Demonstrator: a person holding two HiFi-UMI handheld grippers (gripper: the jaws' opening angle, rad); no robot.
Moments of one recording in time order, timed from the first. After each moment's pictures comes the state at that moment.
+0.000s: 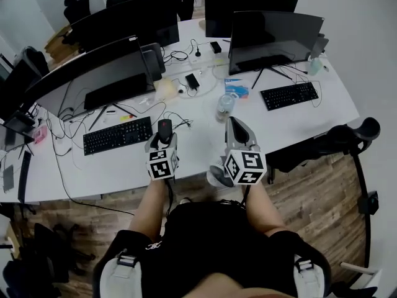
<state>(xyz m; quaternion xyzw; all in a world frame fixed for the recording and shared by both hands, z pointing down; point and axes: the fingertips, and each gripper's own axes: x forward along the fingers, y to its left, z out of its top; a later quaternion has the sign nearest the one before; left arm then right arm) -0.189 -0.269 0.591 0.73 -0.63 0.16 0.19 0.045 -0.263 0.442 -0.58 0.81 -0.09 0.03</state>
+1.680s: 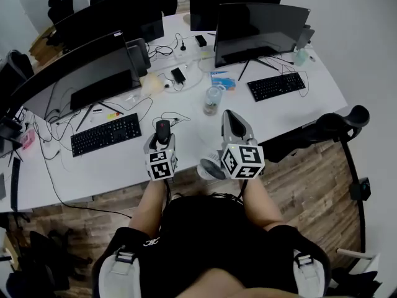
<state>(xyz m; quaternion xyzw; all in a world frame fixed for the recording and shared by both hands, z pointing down) -0.158 -0.258 0.627 0.75 -0.61 0.16 0.19 0.065 -0.254 0.435 -0.60 0.80 -0.07 0.03</state>
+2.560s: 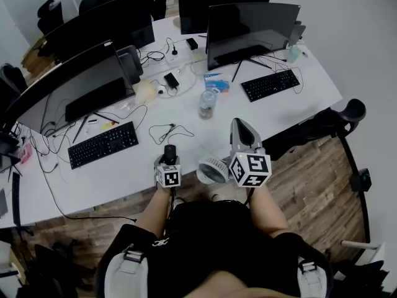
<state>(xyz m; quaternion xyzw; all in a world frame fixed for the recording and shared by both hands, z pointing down) -0.133 -0.232 0.778 0.75 -0.54 0.30 0.23 0.105 -0.239 0.440 -0.64 0.76 -0.06 0.01</state>
